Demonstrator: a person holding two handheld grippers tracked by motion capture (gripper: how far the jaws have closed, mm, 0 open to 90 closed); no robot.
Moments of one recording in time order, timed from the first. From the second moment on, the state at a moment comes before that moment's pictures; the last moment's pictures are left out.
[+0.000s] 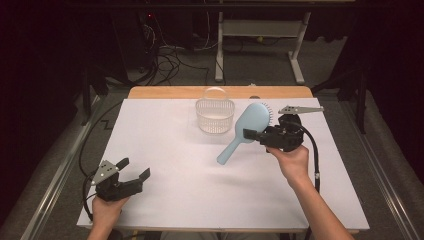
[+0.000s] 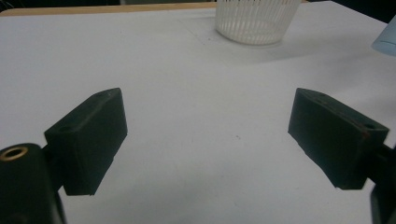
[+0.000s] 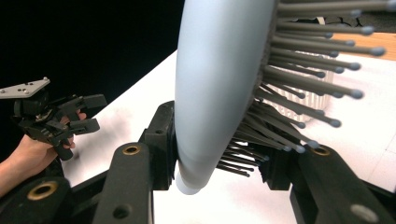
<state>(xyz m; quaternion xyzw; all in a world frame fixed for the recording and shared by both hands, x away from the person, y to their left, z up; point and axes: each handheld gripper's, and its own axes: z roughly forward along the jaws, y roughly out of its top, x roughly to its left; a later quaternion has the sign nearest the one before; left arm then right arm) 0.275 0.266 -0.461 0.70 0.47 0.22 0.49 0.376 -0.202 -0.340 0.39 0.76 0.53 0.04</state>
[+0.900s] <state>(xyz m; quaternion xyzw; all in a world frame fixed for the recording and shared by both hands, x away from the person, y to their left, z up) 0.276 0.266 -0.461 0.70 0.47 0.22 0.49 0.395 -0.194 -0.312 0.38 0.77 0.51 0.06</state>
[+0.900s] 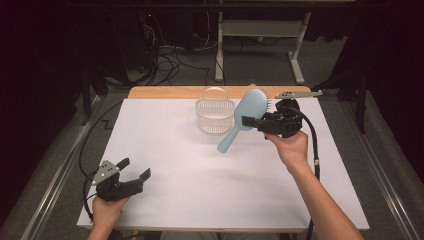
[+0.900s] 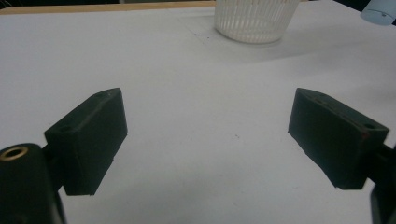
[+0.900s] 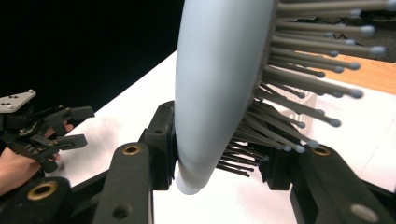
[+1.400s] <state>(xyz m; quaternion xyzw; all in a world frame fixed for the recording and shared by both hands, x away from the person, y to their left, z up) 0.276 0.266 -0.461 0.70 0.47 0.22 0.49 0.407 -0.195 -0.303 0.39 0.76 0.52 0.08</state>
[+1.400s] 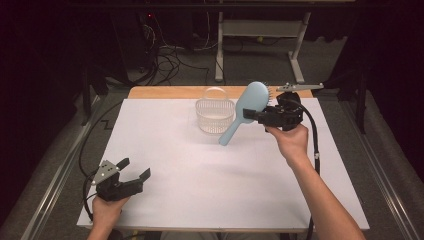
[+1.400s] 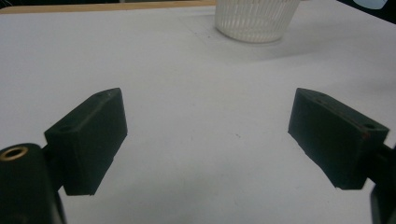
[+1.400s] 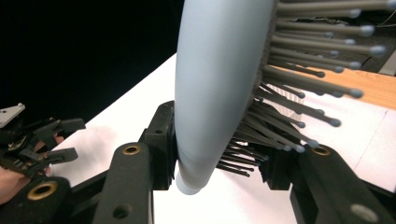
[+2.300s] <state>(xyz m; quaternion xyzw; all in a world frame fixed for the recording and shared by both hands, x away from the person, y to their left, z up) 0.277 0.264 -0.463 0.71 0.47 0.21 0.48 0.429 -0.190 -0.284 0.41 0.75 0.52 0.10</state>
